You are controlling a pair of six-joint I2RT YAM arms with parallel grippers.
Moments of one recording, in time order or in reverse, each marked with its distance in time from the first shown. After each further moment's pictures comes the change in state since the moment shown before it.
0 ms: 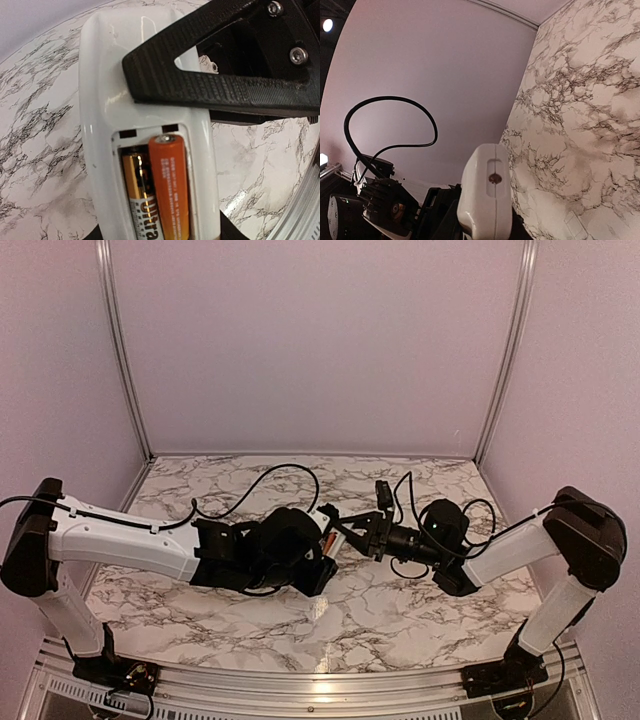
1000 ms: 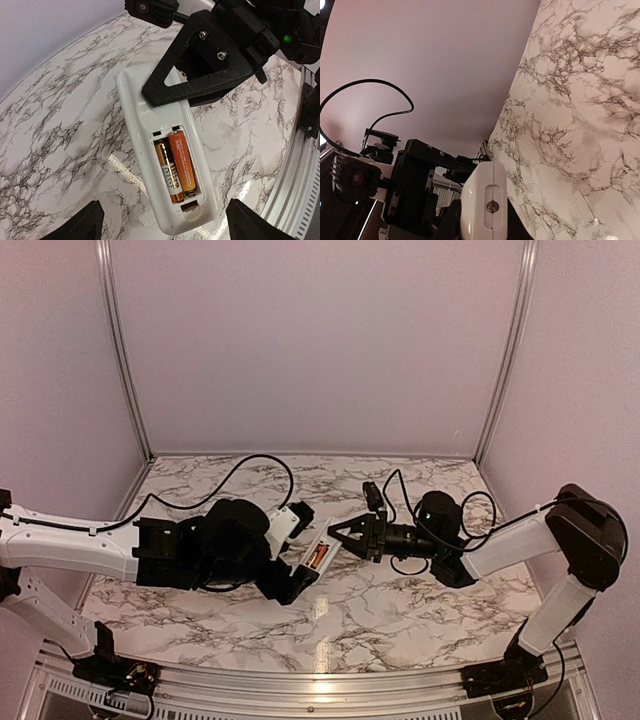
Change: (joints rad) left arm 0.015 -0.261 -0.183 0.006 0.098 0.205; right arm -0.016 -0.002 0.056 -0.128 -0.164 -0.029
